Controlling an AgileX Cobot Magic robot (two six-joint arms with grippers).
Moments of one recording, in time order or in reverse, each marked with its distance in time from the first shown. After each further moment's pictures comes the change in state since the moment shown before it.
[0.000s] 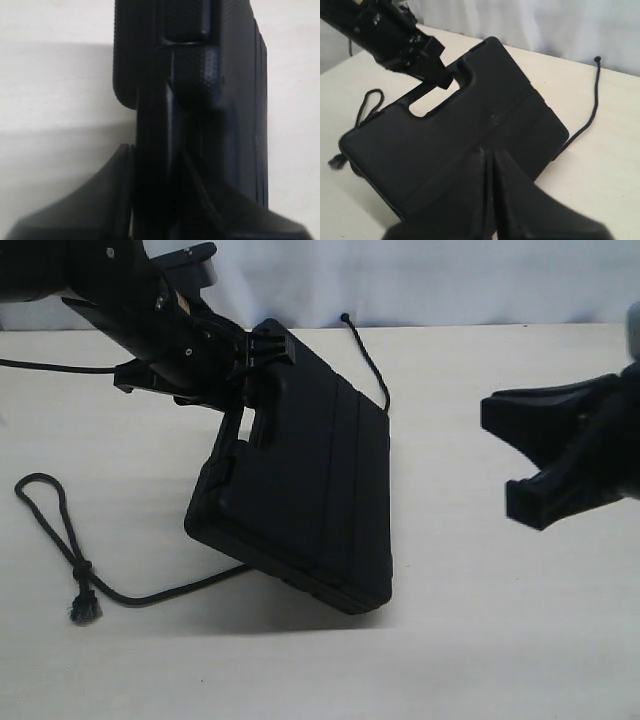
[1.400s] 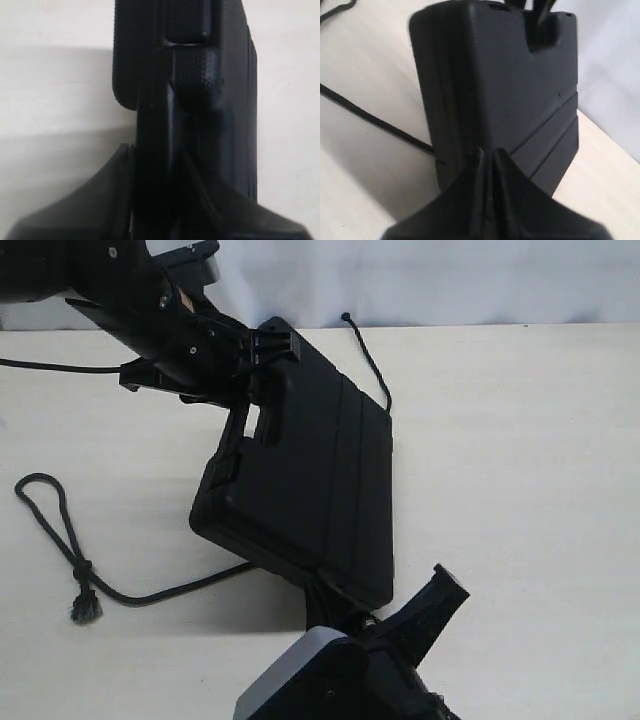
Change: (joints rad) left arm -0.011 0.000 -0.002 -0.020 -0.021 -0.002; right arm 1.155 0.874 0.049 -2.470 0.919 2.821
